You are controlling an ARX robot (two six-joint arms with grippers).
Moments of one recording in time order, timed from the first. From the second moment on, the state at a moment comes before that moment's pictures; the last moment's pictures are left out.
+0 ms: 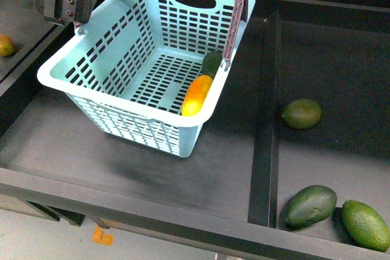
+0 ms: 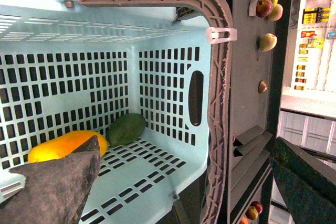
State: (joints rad) left arm -0.31 1.92 1.24 0.04 -0.20 -1.51; right arm 0.00 0.01 0.02 0.00 0.00 0.00
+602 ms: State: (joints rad) left arm -0.14 1.50 0.31 1.17 -0.13 -0.02; right arm 0.00 0.01 0.02 0.00 0.00 0.00
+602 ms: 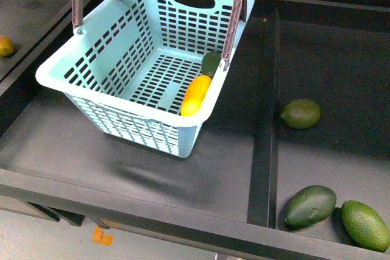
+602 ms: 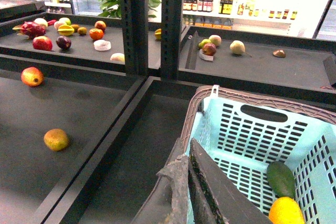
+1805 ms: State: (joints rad) left arm 0.00 0.37 0.02 0.37 0.00 -0.01; right arm 0.00 0.01 0.02 0.00 0.00 0.00
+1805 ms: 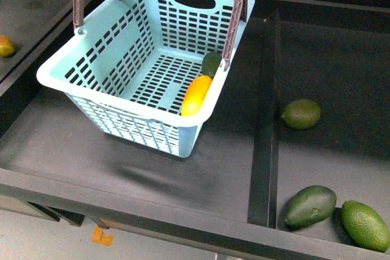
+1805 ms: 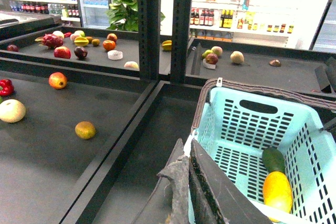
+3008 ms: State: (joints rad) left arm 0.00 0.01 0.02 0.00 0.00 -0.01; right arm 0.00 0.01 0.02 0.00 0.00 0.00
